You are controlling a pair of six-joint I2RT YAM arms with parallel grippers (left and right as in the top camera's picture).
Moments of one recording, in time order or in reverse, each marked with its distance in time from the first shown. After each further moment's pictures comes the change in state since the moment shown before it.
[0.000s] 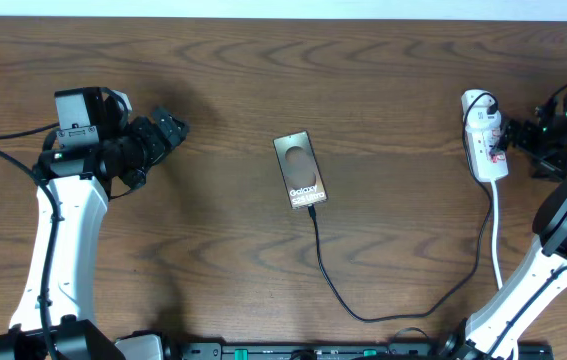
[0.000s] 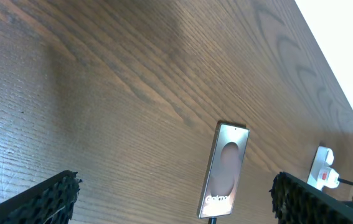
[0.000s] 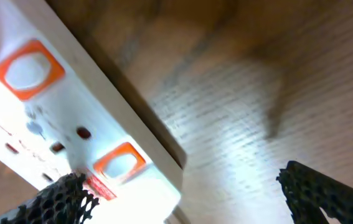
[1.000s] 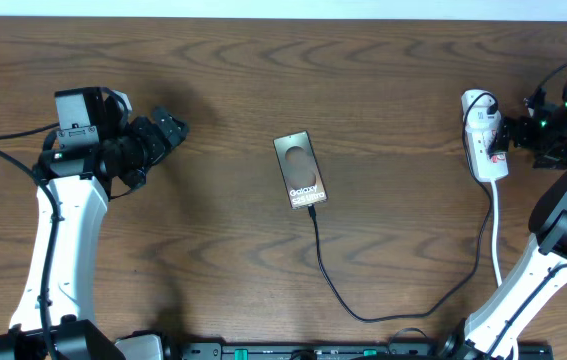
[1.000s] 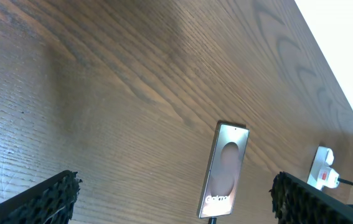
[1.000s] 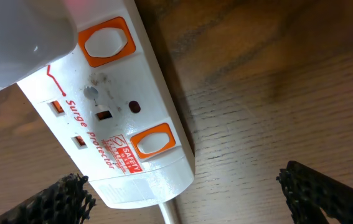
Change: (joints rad) left arm 0.000 0.000 0.000 0.000 0.000 0.000; right arm 0.030 0.001 0.068 -0.066 0.007 -0.200
